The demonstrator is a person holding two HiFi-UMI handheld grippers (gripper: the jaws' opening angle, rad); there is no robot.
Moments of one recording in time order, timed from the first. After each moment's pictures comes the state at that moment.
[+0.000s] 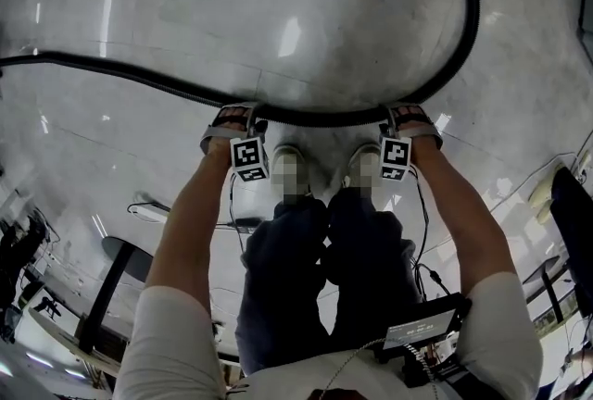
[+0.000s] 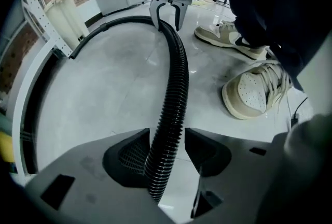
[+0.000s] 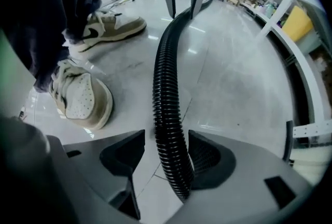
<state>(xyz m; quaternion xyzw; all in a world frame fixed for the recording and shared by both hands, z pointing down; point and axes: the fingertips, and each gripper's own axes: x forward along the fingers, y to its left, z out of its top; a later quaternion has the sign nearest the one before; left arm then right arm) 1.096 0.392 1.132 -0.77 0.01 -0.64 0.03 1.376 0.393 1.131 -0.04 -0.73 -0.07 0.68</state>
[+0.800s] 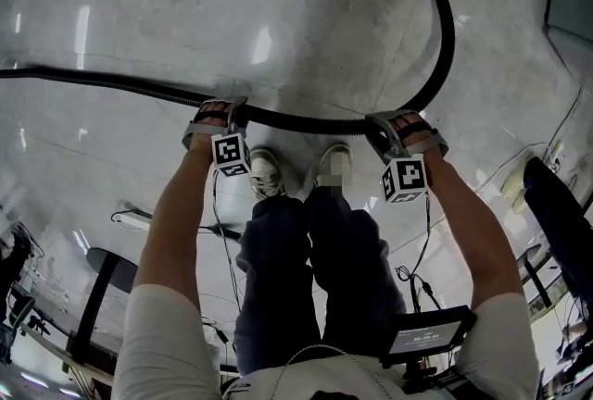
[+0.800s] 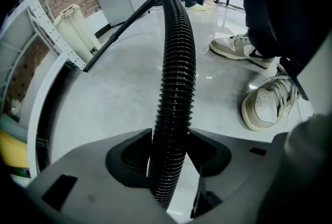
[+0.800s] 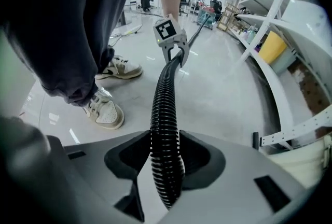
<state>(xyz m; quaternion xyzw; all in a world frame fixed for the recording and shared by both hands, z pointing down) 1.123 0.342 1.098 -0.79 0.05 -0.61 0.07 1.379 0.352 0.977 -0.03 -0.80 -0.10 0.60</state>
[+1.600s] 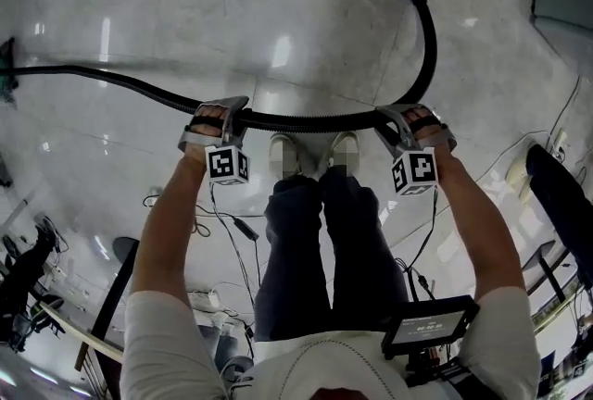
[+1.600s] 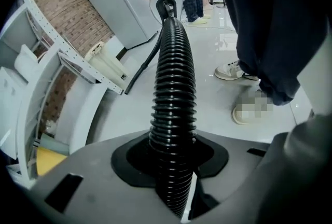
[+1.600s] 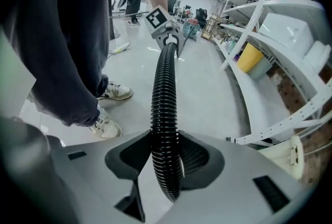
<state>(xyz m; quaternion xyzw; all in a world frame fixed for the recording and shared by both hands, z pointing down) 1.108 0.300 0.892 -0.79 0.10 -0.58 0.16 1.374 0.328 0.840 0.04 -0.82 -0.10 0.57</state>
